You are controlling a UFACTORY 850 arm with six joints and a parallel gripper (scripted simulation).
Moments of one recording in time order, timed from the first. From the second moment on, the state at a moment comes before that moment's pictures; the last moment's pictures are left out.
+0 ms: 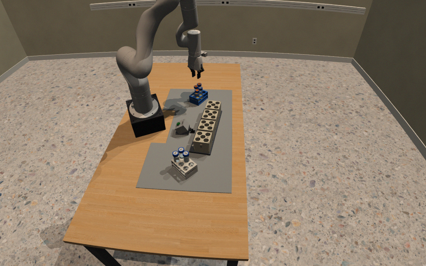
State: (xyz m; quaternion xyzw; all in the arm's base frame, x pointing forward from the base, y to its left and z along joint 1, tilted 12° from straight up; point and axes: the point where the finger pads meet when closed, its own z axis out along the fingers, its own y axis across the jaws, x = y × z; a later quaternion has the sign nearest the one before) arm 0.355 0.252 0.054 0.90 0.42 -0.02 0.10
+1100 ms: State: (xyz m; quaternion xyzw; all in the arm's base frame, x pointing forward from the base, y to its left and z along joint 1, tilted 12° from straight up) arm 0.375 0.337 0.038 0.90 0.42 -0.01 0.10
